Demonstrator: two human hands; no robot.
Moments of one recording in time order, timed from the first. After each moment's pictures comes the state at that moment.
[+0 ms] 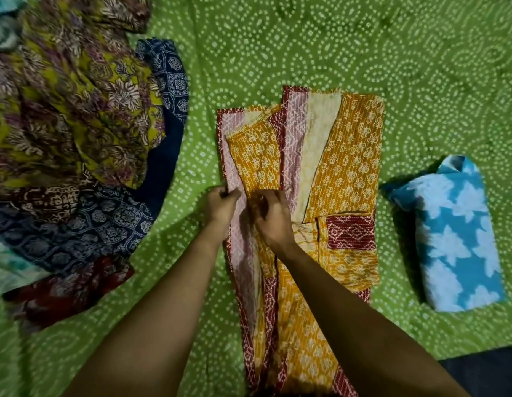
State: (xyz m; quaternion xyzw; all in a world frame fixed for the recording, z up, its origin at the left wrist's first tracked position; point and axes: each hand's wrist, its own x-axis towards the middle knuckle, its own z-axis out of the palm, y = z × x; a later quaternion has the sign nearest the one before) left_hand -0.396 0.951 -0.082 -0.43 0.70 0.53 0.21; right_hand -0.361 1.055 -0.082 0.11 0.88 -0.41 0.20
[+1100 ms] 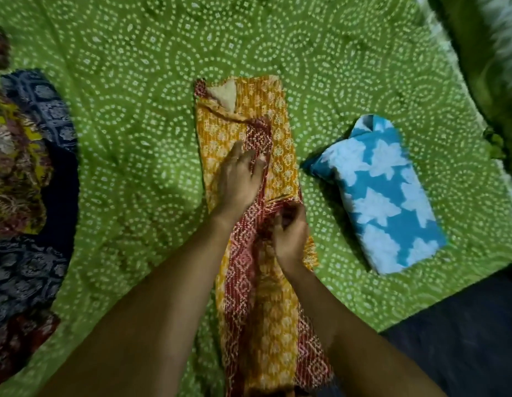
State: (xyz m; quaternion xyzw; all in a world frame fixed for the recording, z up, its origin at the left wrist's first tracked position) left_hand -0.425 1.130 -0.085 0.07 0.94 0.29 0.18; right_hand -0.307 1.198 -0.084 0.41 0.79 -0.45 -0.01
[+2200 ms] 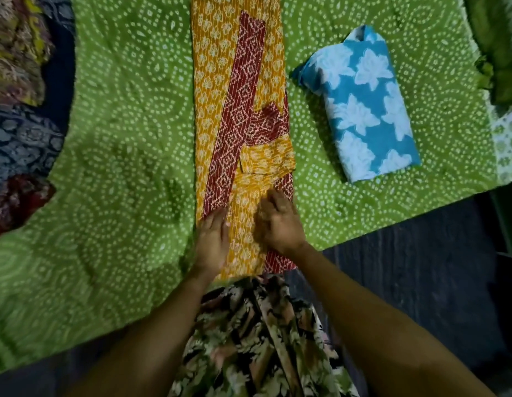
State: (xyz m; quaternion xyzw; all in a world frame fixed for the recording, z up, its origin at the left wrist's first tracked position) left_hand -0.101 1.054 -0.084 -0.03 0.92 0.30 0.23; right_hand -0.111 1.228 -0.077 0.05 0.91 -0.24 0.34
